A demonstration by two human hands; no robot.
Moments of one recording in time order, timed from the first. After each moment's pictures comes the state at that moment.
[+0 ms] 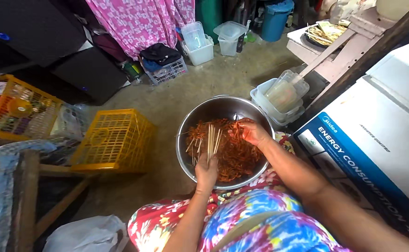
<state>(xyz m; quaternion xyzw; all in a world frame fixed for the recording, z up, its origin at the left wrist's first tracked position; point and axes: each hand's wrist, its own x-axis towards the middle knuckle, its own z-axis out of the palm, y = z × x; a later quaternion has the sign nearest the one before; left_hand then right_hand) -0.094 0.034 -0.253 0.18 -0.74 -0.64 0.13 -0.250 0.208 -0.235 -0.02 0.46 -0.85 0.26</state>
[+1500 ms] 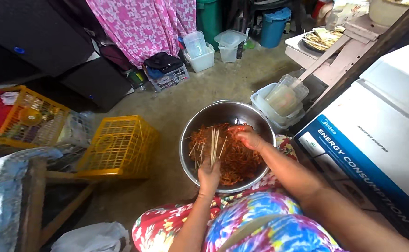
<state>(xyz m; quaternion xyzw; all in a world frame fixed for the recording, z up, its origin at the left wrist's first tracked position) -0.091 0.034 -0.252 0.18 -0.72 -0.66 0.13 -0.248 0.195 -0.236 -0.13 0.64 -0.72 0.23</state>
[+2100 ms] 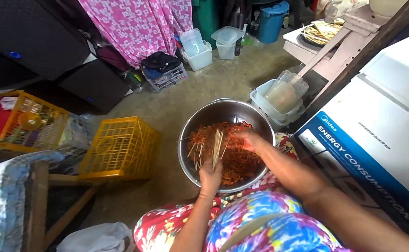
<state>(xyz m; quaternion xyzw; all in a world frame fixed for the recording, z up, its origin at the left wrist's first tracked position) -0.092 0.035 -0.253 0.16 -0.77 -0.61 0.11 -0.237 0.192 -0.226 0.01 0.48 -0.80 0.35</state>
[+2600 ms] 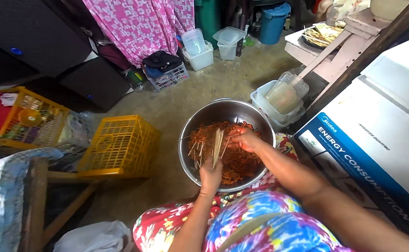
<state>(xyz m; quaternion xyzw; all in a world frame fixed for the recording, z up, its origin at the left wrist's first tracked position) -0.092 0.035 -0.251 0.17 -0.80 -0.57 0.09 -0.236 0.185 -0.225 0.02 0.57 -0.76 0.32</state>
